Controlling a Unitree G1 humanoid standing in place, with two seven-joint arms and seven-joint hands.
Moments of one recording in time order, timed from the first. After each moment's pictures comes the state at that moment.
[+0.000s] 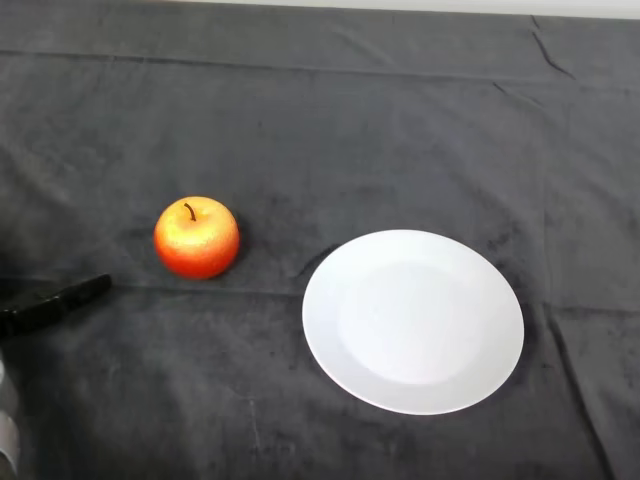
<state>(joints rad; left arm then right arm) -0.56 0.37 0.20 1.14 -0.13 -0.43 0.03 -0.51 -0.72 0.08 1.14 -0.31 -0.16 -0.12</state>
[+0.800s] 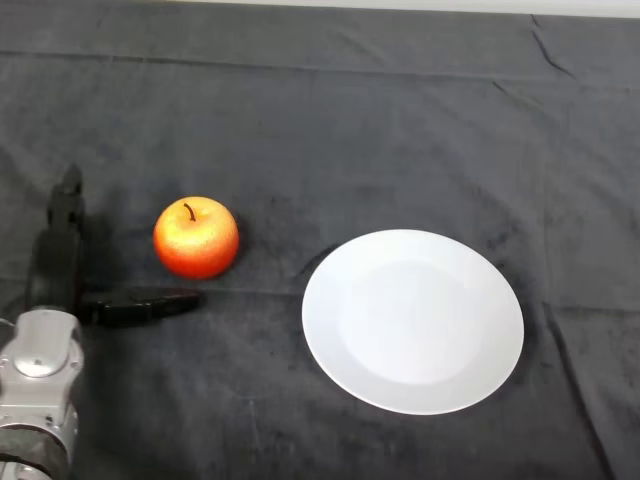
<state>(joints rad) -0.58 0.29 0.04 1.12 0.01 -0.49 0.05 -0.51 -0.73 0.08 1.13 -0.31 -0.16 -0.12</state>
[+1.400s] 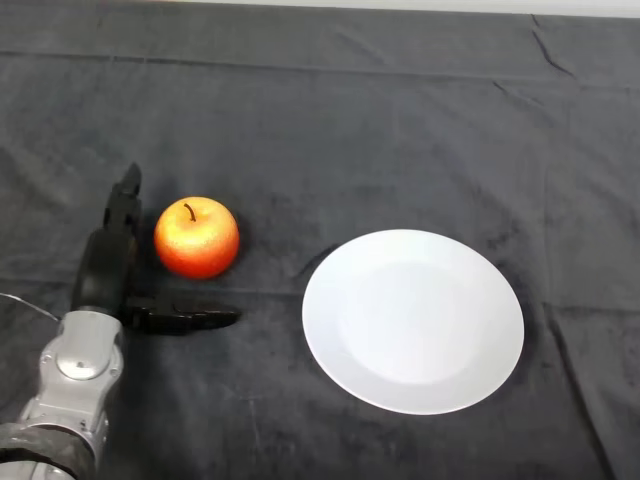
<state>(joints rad) -0.60 0.27 -0.09 1.12 0.07 -0.52 0.09 -0.51 -0.73 0.08 1.13 -0.31 -0.16 -0.12</state>
